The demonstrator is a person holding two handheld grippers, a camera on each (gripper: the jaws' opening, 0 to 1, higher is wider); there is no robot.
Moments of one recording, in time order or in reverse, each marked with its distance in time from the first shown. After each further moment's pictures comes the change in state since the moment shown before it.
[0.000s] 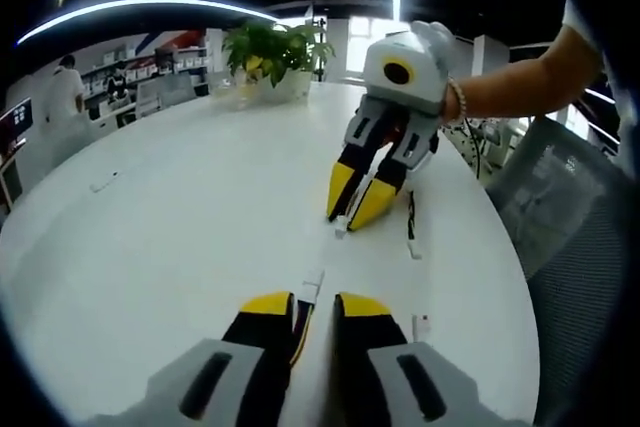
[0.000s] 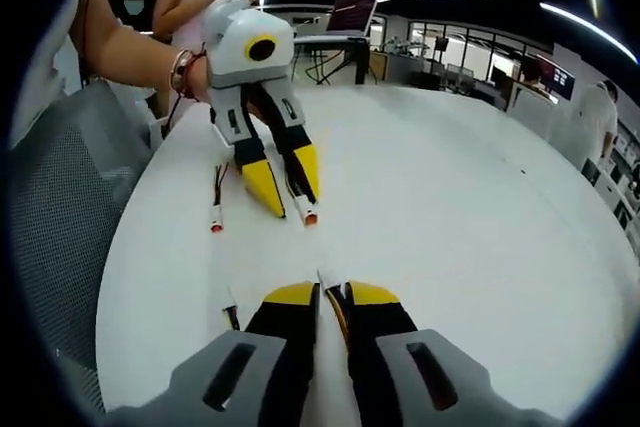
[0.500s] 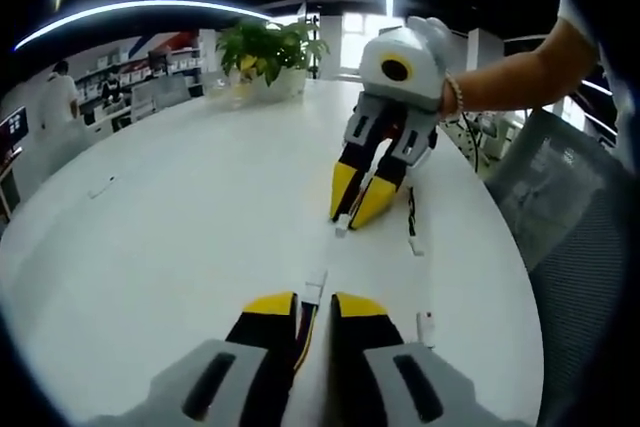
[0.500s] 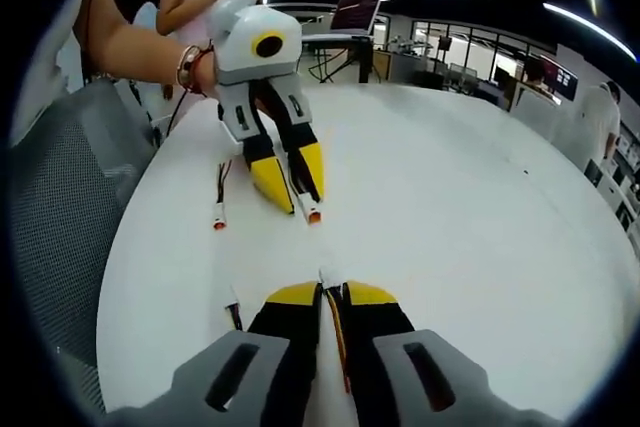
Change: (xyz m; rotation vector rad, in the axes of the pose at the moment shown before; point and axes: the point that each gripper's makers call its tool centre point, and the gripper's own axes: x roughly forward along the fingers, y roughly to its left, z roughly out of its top) left arm 0.001 0.001 0.000 0.032 0.015 -0.013; right arm -0.001 0.003 0.000 -0.005 -0.001 0.011
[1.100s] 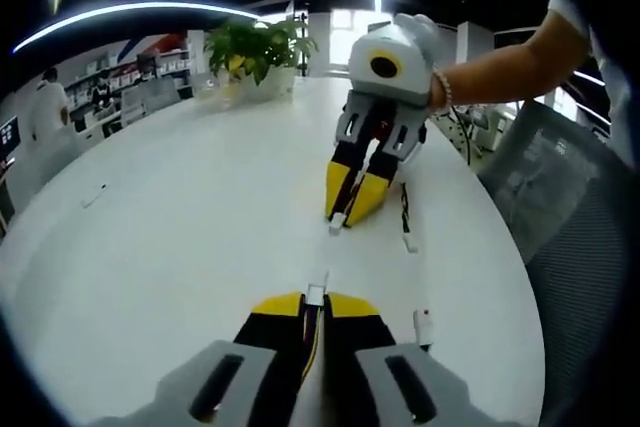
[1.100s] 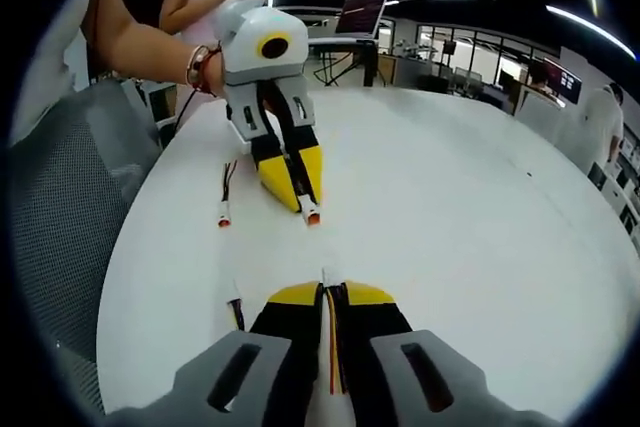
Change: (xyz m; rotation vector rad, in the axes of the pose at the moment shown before) left arm 0.002 -0.005 0.002 0.057 0.013 -0.038; right arm -0.002 0.001 -0.002 -0.004 -0.019 0.027
